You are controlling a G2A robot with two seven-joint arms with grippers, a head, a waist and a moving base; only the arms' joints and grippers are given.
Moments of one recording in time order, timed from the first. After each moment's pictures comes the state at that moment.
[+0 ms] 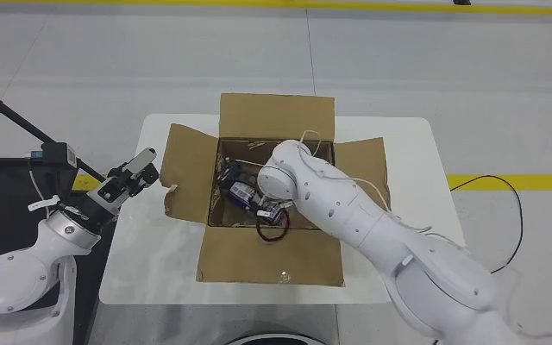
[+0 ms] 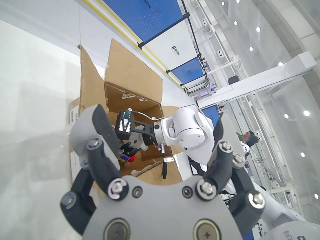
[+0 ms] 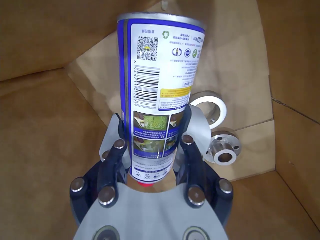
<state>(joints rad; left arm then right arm) 1.55 -1.18 -1.96 -2.17 -0.07 0.06 -0.74 -0.22 -1.63 0.32 -0.87 -0.59 -0.26 1.18</state>
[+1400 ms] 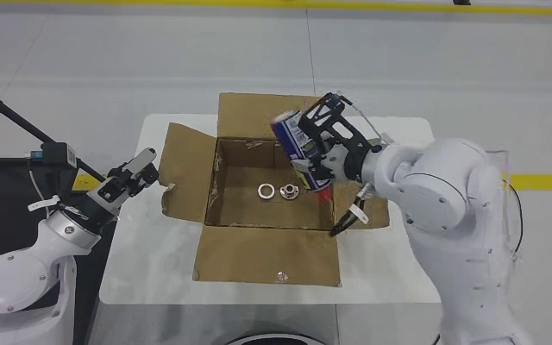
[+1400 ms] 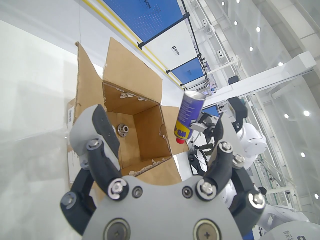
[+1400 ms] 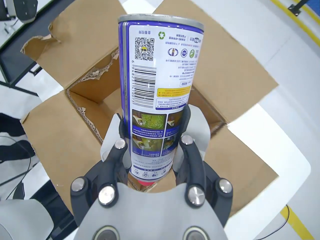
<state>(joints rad) 1.55 -1.18 -1.96 -2.17 -0.07 0.06 -0.74 -0.71 -1.28 1.21 -2.00 -0.83 -0.11 1.39</state>
